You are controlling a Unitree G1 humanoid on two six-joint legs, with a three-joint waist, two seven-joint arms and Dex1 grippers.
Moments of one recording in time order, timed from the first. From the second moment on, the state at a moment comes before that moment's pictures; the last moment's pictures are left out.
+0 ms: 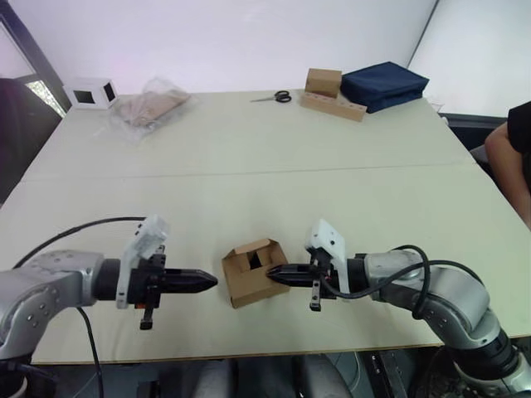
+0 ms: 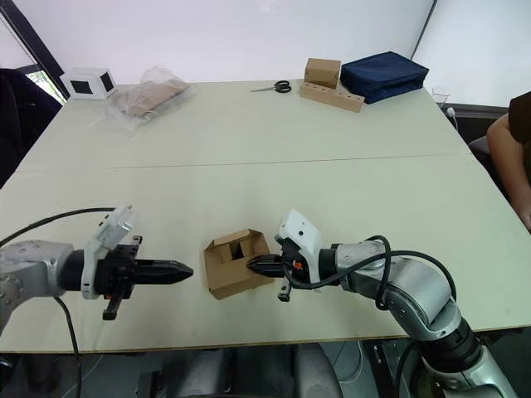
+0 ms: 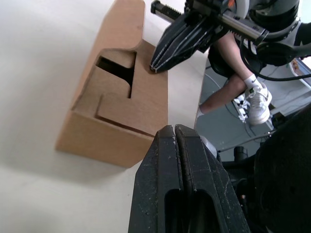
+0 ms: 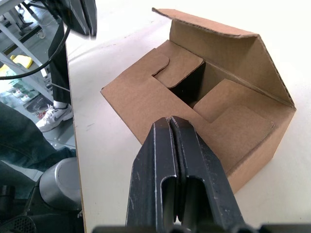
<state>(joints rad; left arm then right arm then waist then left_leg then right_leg) -0.10 0.86 0.24 -0.56 -0.93 1.10 -1.05 -0.32 -0.65 0.21 -0.62 0.73 0.98 0.65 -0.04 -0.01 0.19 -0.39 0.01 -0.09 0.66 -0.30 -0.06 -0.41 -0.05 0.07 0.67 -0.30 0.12</state>
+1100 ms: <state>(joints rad) -0.11 0.80 0.01 -0.51 -0.82 0.87 -0.96 -0.60 -0.55 0.28 -0.36 0.67 0.90 0.73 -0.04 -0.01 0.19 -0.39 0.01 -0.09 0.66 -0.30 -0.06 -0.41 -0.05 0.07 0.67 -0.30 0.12</state>
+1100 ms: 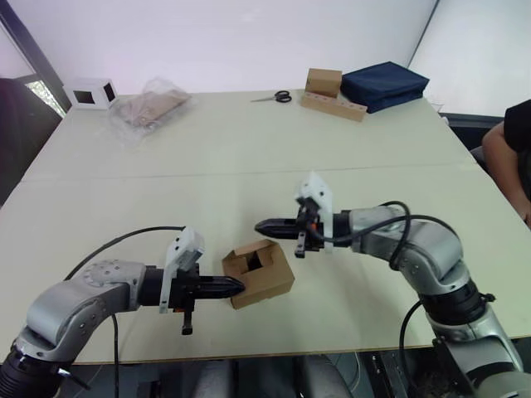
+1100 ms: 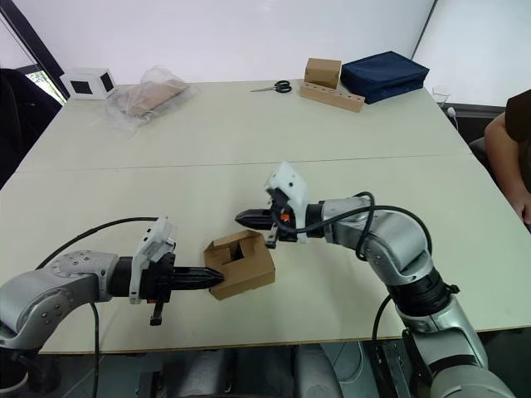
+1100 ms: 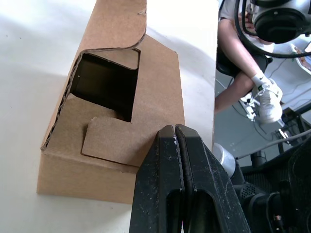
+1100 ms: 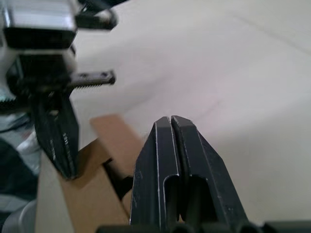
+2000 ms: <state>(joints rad) -0.16 0.84 0.16 -0.46 -0.96 0.95 -0.94 -0.51 -0.57 0.29 -0.45 0.61 0.91 0.79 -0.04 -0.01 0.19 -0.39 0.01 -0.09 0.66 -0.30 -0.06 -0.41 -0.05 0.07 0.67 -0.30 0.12</state>
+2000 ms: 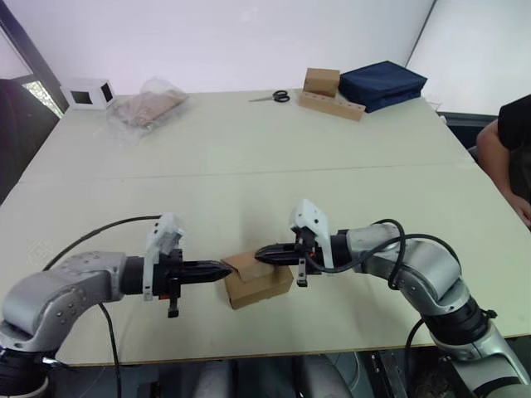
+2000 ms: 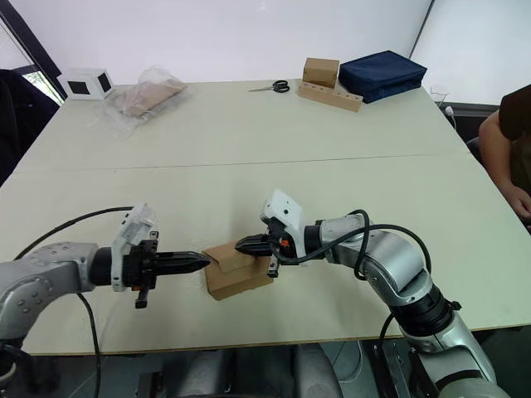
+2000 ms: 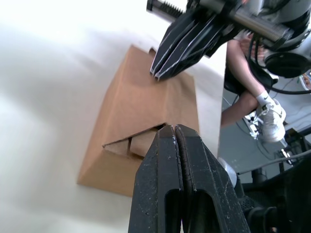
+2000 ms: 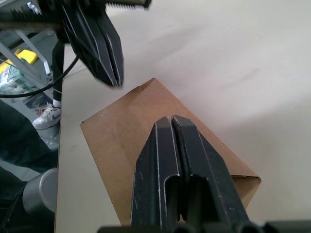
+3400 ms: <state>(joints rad) -0.22 0.71 0.04 -0.43 -0.83 0.90 -0.81 -0.57 -0.72 0.43 -0.58 0.37 0.81 0.83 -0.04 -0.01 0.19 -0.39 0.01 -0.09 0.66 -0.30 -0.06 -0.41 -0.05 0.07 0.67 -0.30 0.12</state>
